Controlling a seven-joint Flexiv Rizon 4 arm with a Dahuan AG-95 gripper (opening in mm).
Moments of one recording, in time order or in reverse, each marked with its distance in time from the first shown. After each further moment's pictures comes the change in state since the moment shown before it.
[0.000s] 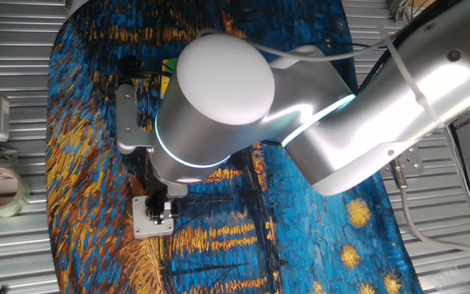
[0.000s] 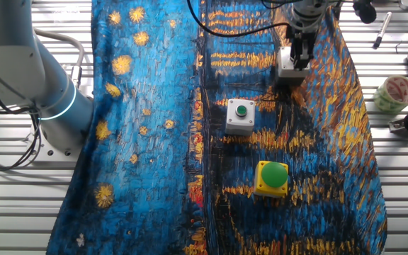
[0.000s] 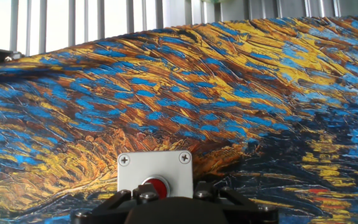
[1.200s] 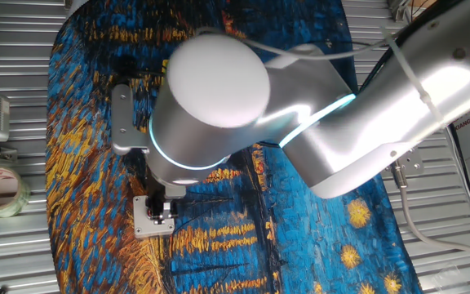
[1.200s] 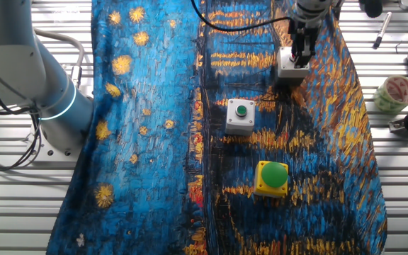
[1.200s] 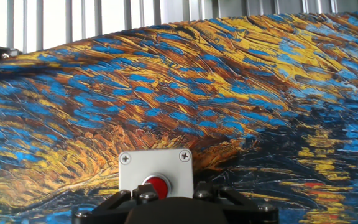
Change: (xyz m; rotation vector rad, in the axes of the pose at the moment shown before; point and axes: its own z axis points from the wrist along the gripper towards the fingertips) arm 0.000 0.002 -0.011 0.023 0.022 0.003
